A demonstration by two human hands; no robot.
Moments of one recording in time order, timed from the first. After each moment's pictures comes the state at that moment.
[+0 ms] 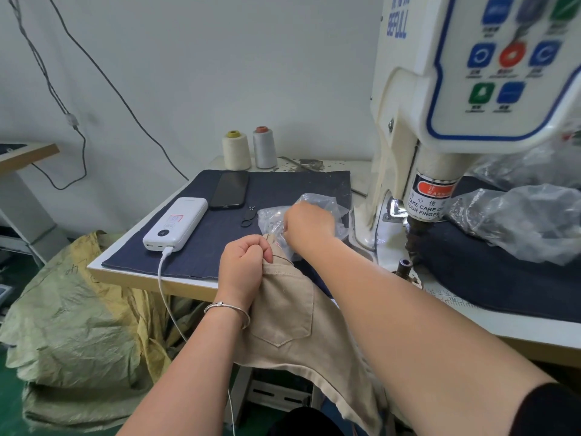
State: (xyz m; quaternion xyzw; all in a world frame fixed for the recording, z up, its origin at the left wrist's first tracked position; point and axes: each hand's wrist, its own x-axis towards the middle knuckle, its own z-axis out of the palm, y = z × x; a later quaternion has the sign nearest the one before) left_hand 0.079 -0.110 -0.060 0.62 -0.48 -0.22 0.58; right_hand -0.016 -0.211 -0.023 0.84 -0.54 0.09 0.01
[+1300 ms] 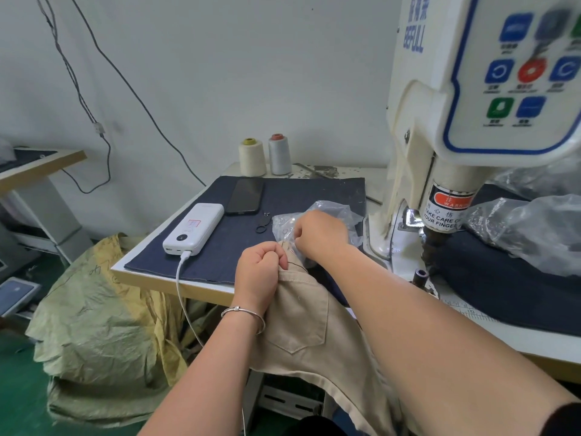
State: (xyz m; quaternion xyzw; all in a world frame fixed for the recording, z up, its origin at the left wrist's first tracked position) left_hand 0.077 -0.109 -0.058 0.63 -0.48 -0.22 0.56; right_hand -0.018 -0.207 -0.018 0.85 -0.51 0.10 -0.04
